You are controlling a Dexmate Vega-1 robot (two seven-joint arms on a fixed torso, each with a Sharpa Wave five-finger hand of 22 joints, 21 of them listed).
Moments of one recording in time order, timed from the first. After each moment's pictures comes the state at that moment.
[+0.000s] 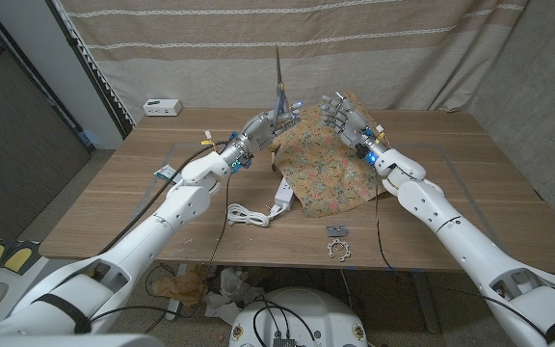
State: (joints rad) left arm 0.70 0.44 0.48 -1.34 -0.81 -0.27 -0.55; left_hand 0.78 -0.08 0.77 -0.17 0.22 0.96 -0.06 0.70 0.40 0.47 -0.22 0.20 0.36 0.15 -0.04 0.19 0.19 0.17 -0.04 0.21 0.18; right arm -0.77 -0.44 -0.39 -1.46 0.93 0.07 0.25; right_hand 0.82 0.05 -0.24 0.04 0.54 0.66 -0.10 0.21 0.30 0.84 -0.13 0.40 0.70 0.27 -0.04 1.22 0.73 0.00 -0.03 1.50 0.40
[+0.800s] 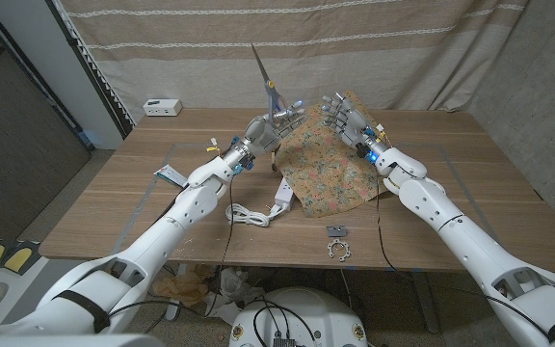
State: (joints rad) left arm 0.68 0.34 0.44 -1.22 -0.99 -0.19 -0.76; left_hand 0.82 -0.12 0.76 -0.15 0.22 0.98 -0.11 0.65 0.30 0.53 -0.22 0.23 0.36 0.18 -0.04 0.21 0.19 0.19 -0.04 0.21 0.18; right arm -0.76 -0.45 -0.39 -1.47 0.93 0.05 0.23; right_hand 0.83 0.05 -0.24 0.03 0.54 0.67 -0.10 0.21 0.30 0.84 -0.13 0.40 0.69 0.27 -0.04 1.23 0.73 0.00 -0.03 1.50 0.39
